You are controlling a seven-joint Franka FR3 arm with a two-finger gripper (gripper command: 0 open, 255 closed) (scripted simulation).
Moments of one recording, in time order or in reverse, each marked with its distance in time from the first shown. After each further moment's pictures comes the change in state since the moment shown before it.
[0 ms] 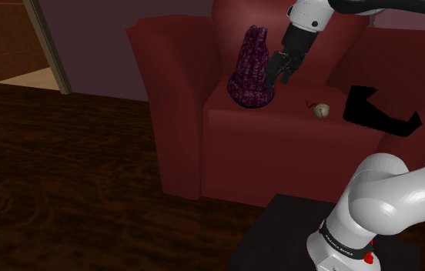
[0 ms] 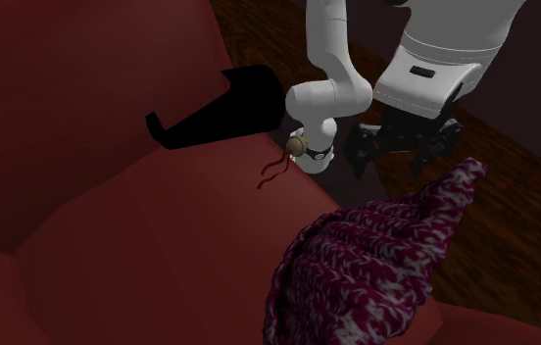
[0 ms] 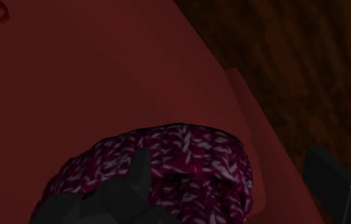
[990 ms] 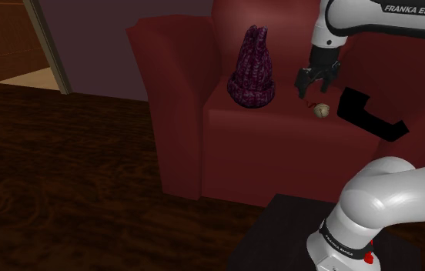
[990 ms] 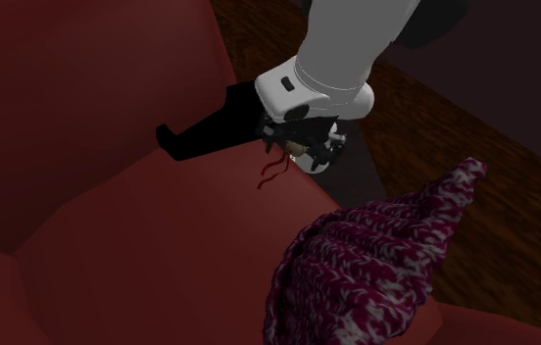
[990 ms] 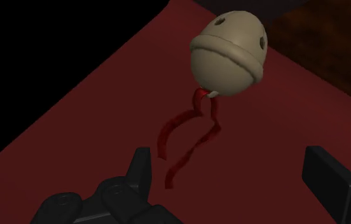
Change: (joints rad) arm -0.228 0.006 -0.071 -0.056 -0.227 -0.137 0.104
